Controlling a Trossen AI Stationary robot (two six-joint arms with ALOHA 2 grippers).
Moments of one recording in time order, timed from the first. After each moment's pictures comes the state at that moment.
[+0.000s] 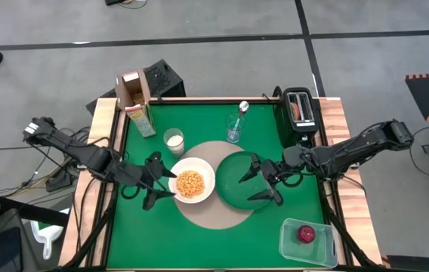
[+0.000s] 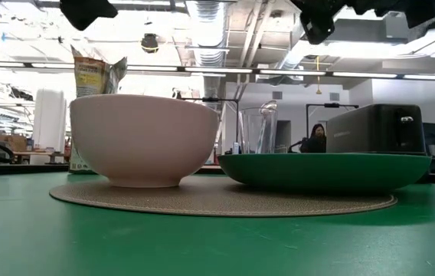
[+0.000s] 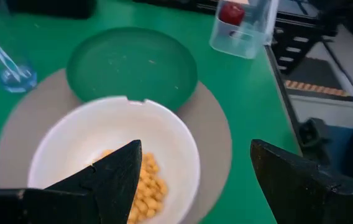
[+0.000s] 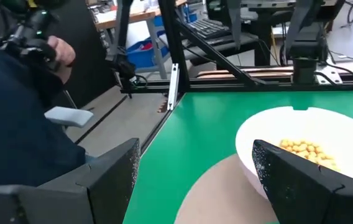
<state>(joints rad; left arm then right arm) -0.42 0.99 0.86 -0.47 -0.28 -0.40 0.20 1.15 0.62 0.38 -0.22 0.18</state>
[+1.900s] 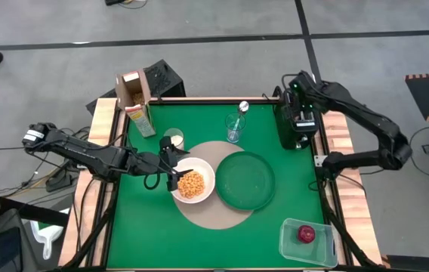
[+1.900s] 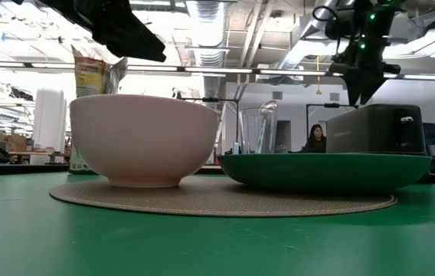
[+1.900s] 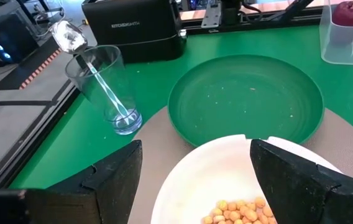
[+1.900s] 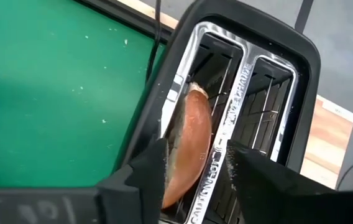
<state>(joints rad) -0.20 1.10 0.68 -0.08 -0.45 -0.05 -0.83 1.20 1.13 -1.06 0.30 0.24</state>
